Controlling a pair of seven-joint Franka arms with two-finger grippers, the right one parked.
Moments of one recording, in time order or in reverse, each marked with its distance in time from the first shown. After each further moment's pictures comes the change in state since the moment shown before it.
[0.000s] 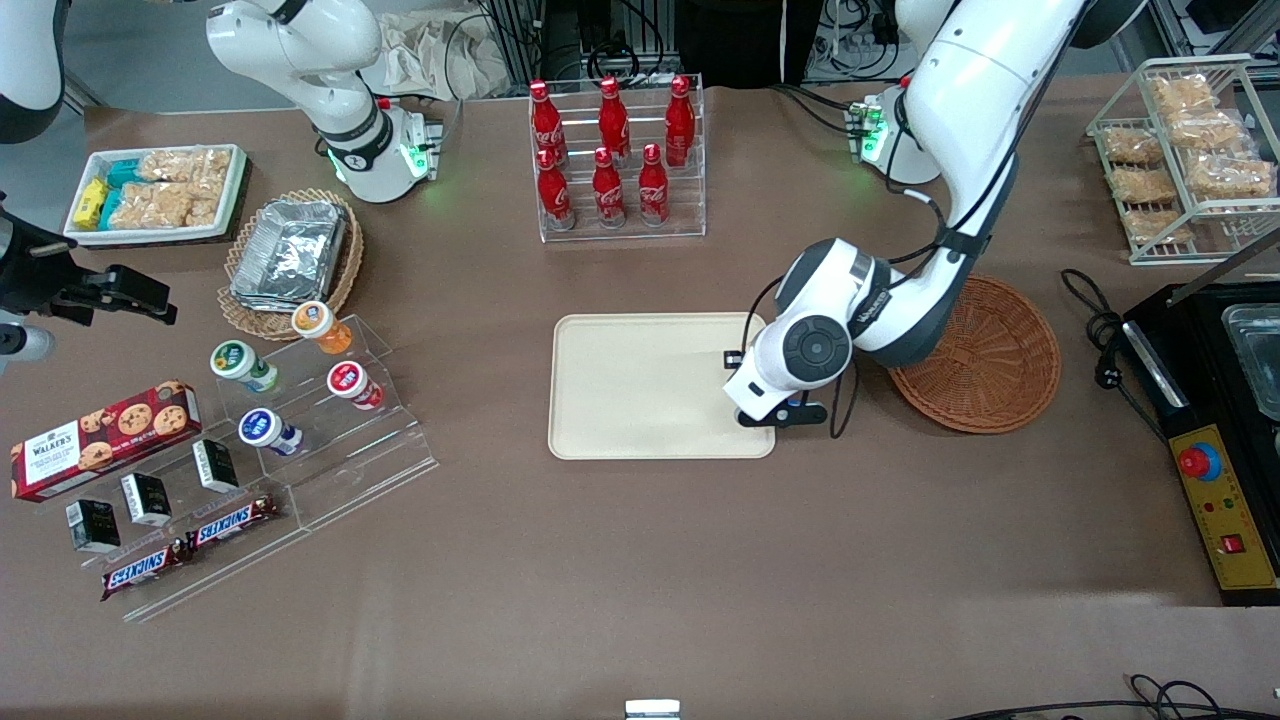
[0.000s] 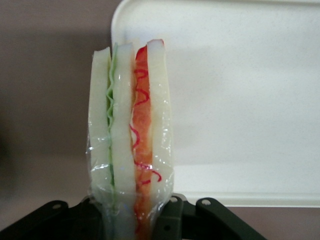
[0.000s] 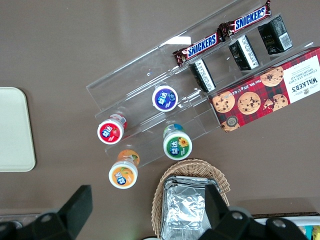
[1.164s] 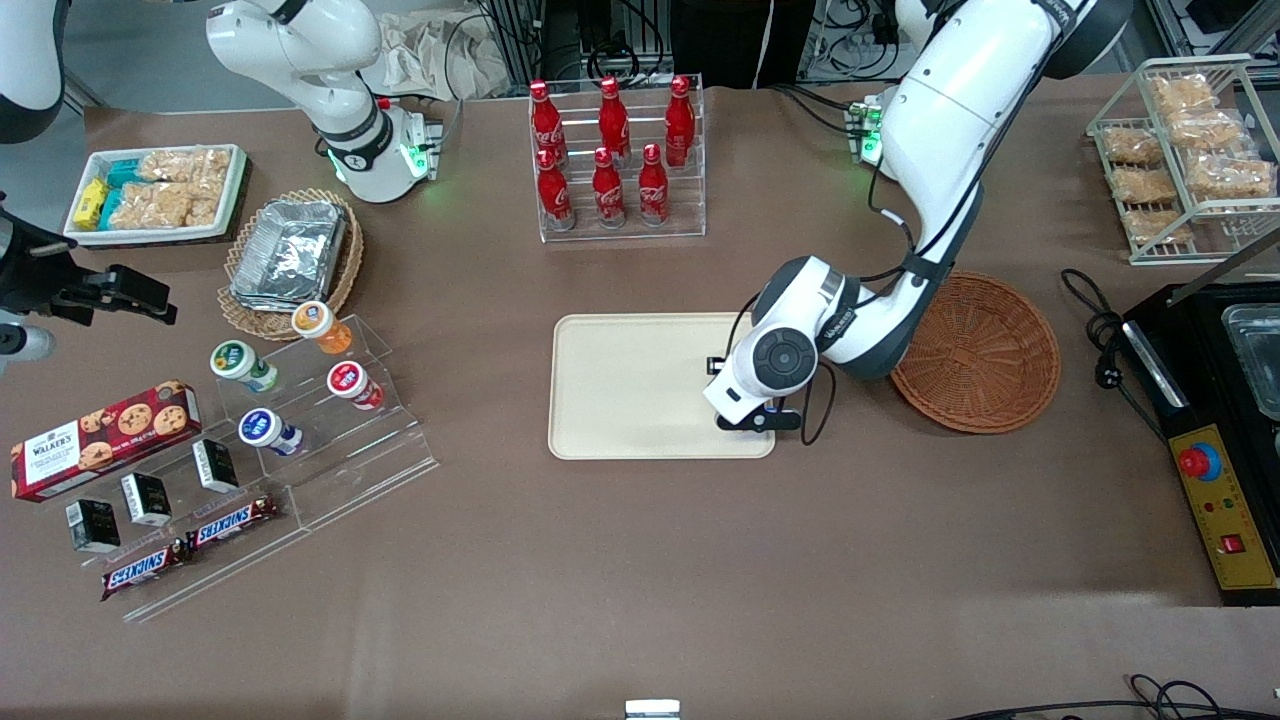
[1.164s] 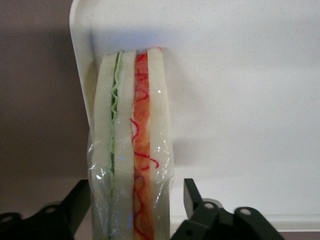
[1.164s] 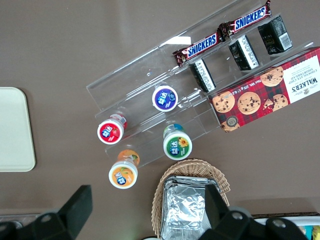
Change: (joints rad) arm -0.028 0.073 0.001 0.018 0.040 0.056 -0.002
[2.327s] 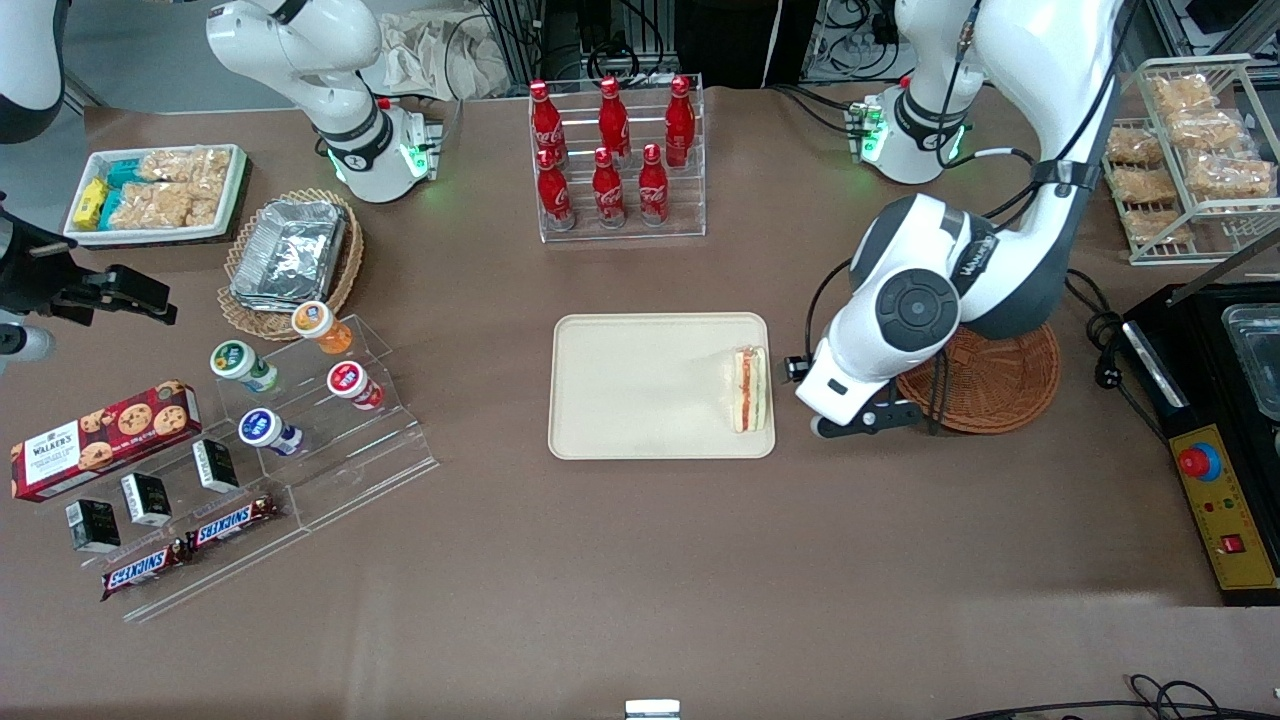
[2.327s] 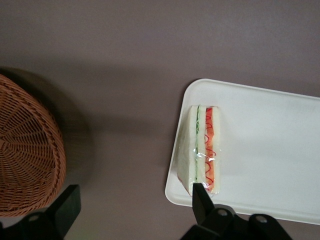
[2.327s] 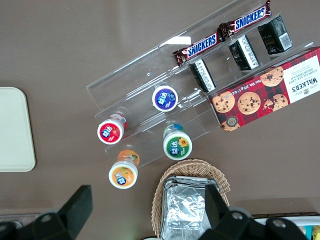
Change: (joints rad) arm 0.140 -0.261 0.021 0.048 0.034 -0.201 -0.045
